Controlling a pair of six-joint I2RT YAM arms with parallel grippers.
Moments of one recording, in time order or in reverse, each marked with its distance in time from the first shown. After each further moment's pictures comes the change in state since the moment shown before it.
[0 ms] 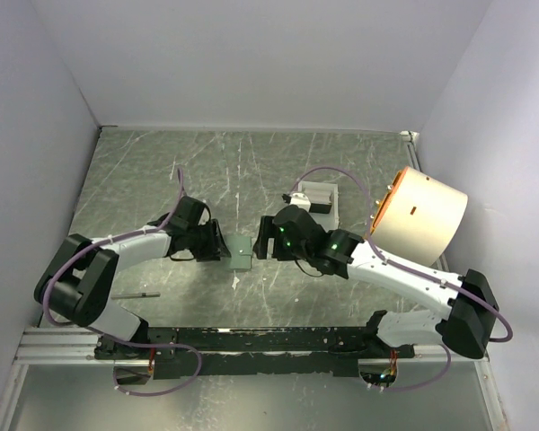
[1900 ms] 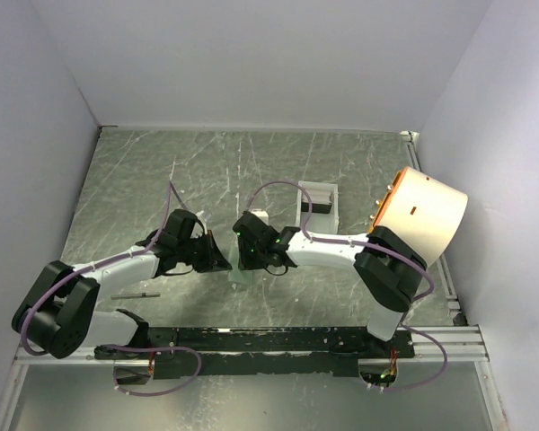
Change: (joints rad) left arm -0.025 -0.195 -0.181 0.141 0.180 -0.088; right arm 0.028 0.510 0.110 0.172 -0.140 -0.007
